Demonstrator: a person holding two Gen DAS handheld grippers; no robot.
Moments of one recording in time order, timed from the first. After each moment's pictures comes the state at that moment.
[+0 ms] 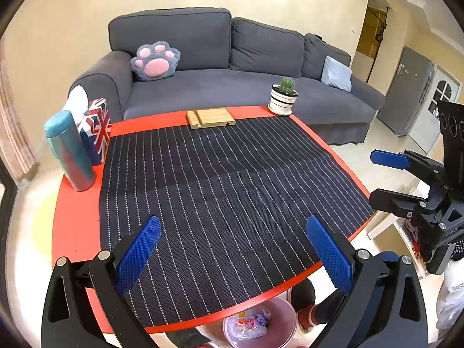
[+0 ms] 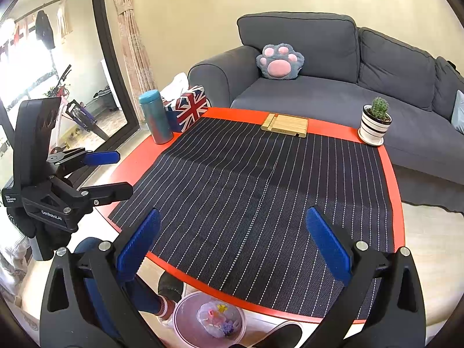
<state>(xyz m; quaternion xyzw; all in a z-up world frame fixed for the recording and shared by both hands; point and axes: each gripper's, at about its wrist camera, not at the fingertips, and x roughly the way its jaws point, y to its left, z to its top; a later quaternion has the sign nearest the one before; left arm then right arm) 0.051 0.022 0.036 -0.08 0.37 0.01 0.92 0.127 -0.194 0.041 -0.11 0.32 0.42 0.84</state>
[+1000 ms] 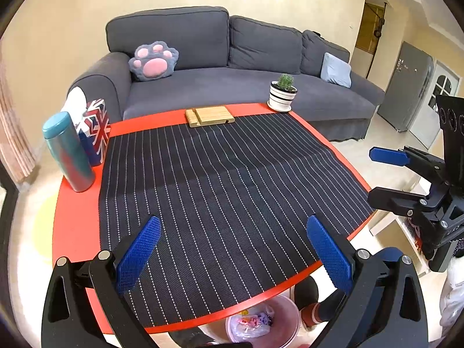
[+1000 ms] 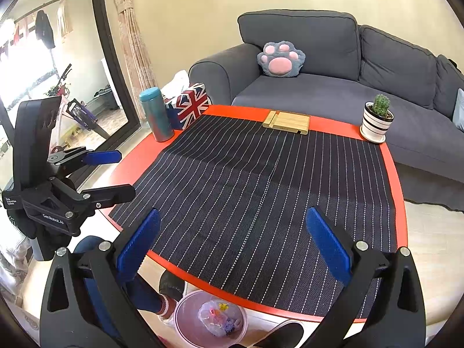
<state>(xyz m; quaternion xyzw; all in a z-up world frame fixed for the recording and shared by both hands) 0.052 0.016 0.031 -0.06 0.38 0.00 0.92 0.124 -0.190 0.036 -0.11 0.32 0.42 0.84</state>
